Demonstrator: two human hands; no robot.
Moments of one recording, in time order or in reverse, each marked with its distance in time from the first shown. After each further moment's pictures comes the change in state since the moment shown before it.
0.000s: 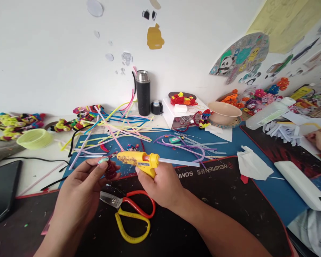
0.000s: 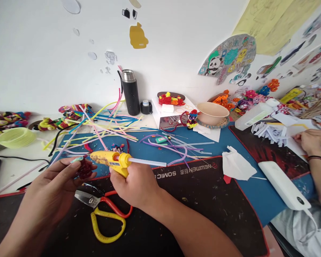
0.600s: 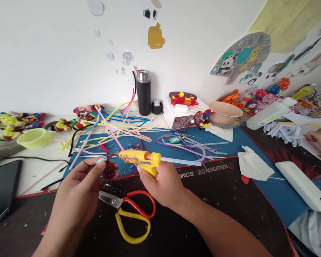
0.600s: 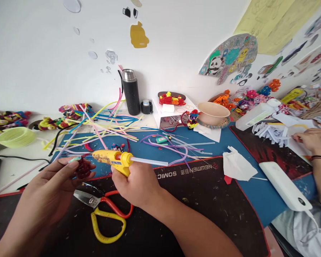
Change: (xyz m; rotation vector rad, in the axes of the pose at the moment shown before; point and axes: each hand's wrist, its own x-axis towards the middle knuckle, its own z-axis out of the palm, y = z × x) left_hand -0.002 0.006 0.002 0.023 0.022 -0.001; right_hand -0.001 0.003 0.000 0.012 -0.012 0.049
